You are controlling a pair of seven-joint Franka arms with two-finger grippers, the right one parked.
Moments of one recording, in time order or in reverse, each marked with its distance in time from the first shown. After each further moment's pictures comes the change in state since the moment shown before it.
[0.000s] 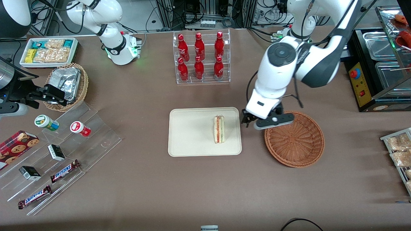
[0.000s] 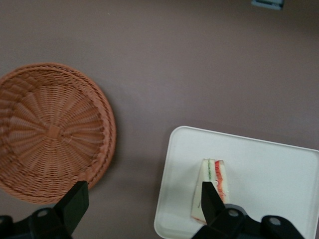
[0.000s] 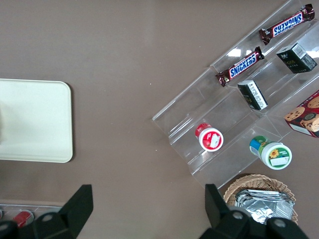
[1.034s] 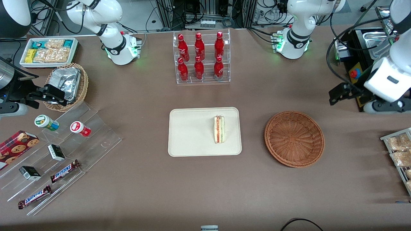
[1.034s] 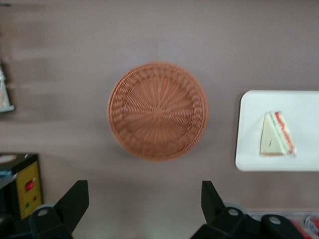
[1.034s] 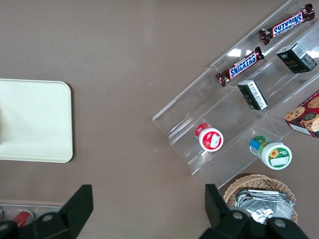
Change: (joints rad) arm 0.081 -0.121 0.327 0.337 -0.230 -0.589 0.666
